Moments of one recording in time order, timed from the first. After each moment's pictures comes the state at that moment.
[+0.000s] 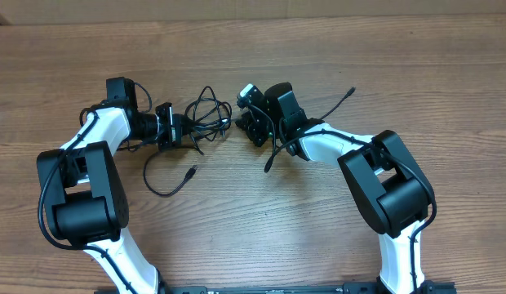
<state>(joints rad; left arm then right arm) 0.16 2.01 1.25 -0.61 0.94 -1.43 0.53 2.14 1.23 0.18 -0.36 -0.14</state>
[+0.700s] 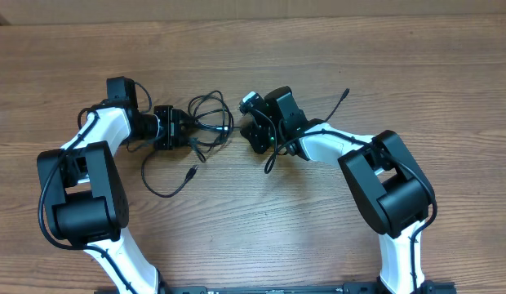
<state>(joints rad) 0.16 2.01 1.25 -0.59 0.80 -1.24 0.53 2.13 1.23 0.03 -0.39 -0.07</state>
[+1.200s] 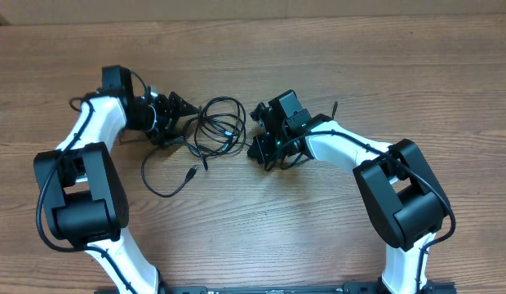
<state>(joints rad) 0.16 2.01 1.40 -0.80 0.71 -0.55 0.53 2.03 1.23 -0.34 -0.52 0.25</state>
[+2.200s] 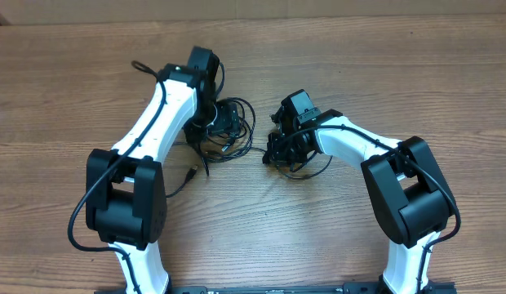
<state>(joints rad) -0.25 2.00 1.55 -1.02 0.18 -0.48 0.47 2.03 1.23 -0.49 -0.51 0.46</state>
